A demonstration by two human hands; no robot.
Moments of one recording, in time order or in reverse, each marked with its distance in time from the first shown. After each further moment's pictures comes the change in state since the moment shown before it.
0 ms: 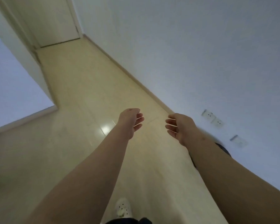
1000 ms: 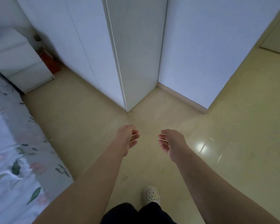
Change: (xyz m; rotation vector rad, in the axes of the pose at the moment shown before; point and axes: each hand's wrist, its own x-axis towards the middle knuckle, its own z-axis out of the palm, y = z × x) left_hand 0.010 0.030 -0.514 -0.829 1.089 -0.023; right_hand -0.058 0.141 0.598 -0.869 -0.956 0.187
